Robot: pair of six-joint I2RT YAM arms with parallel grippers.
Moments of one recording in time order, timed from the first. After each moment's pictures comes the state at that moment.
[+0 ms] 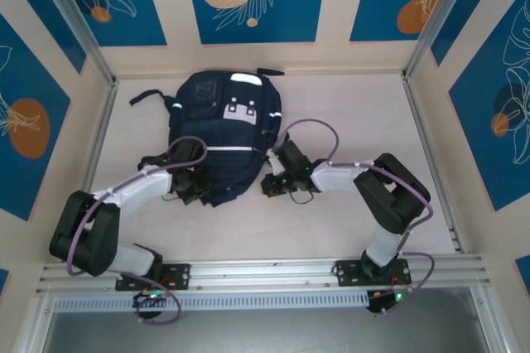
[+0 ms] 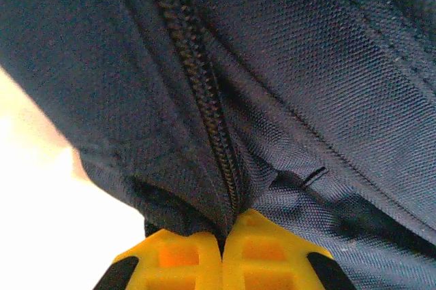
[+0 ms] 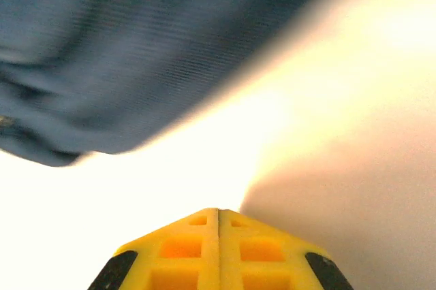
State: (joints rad) left arm -0.40 1.39 0.73 -0.58 0.08 -0.97; right arm 0.69 1.73 0.81 -0.10 -0.35 0.45
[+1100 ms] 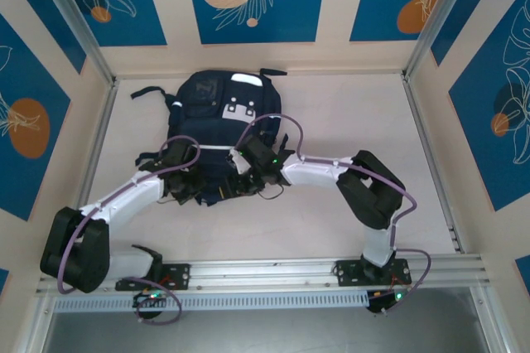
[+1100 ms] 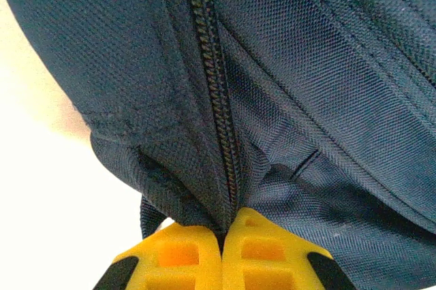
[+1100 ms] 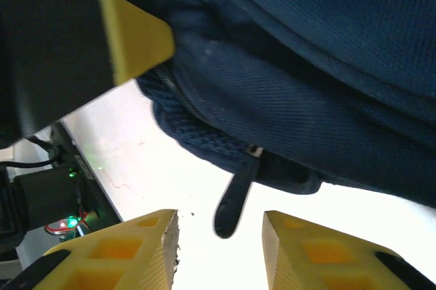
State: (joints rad) left arm -0.38 1.28 0.71 -0.61 0.08 -0.96; right arm 0.89 1.88 1.19 -0.27 -0.51 0.62
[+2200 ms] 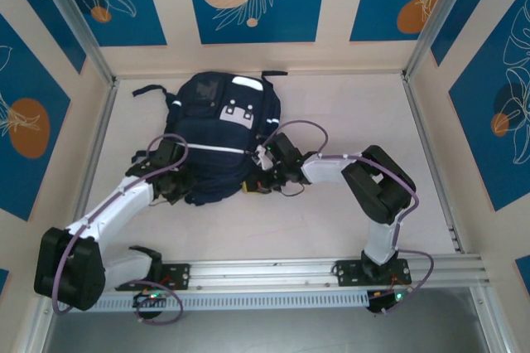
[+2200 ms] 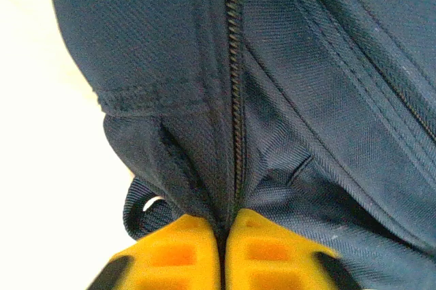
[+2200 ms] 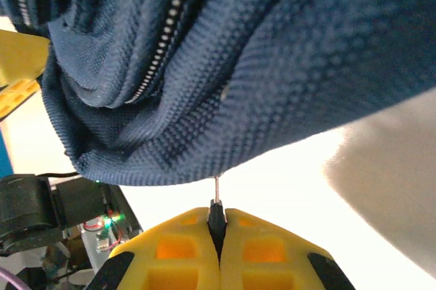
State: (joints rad) left arm -0.31 1.17 0.71 -0.70 0.05 -0.92; right arm 0.70 1.84 0.95 -0.03 -0.71 0.73
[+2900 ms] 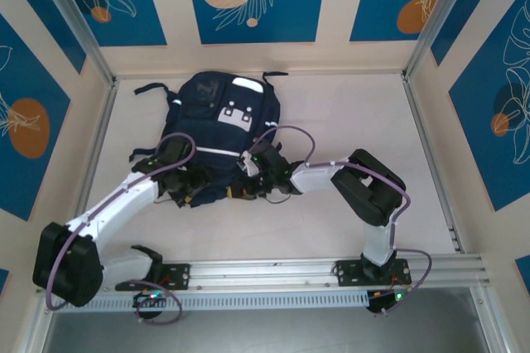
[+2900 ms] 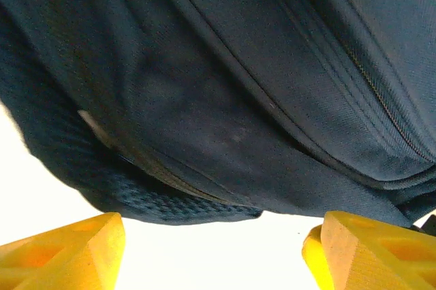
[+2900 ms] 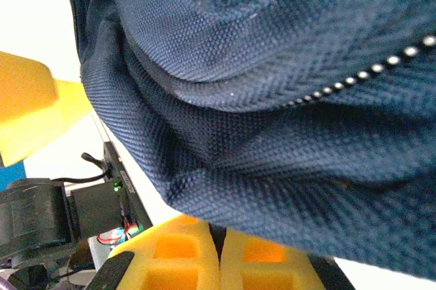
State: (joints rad) left arm -0.43 1.21 0.78 -0.76 0.10 -1.03; right arm 0.84 1.89 0.96 0.14 -0.65 0.84
